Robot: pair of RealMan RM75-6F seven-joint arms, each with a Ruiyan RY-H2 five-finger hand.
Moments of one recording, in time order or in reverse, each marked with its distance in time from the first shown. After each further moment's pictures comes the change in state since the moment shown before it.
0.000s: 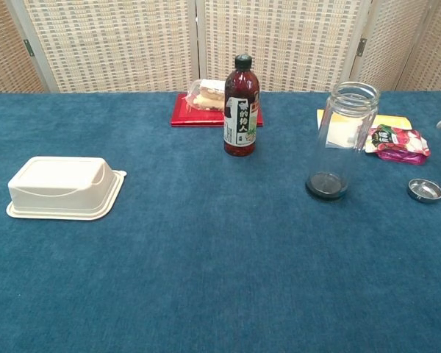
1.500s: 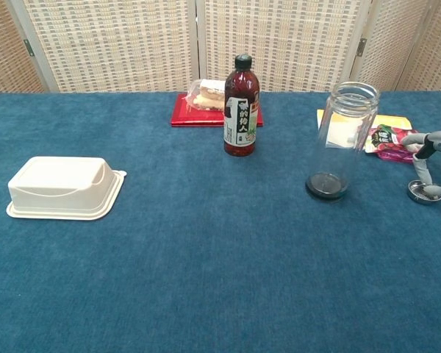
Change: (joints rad) left arm 0.012 0.003 -0.002 0.049 0.047 0.061 -0.092; right arm 0.089 -0.149 -0.019 0.188 -0.026 -0.080 0.051
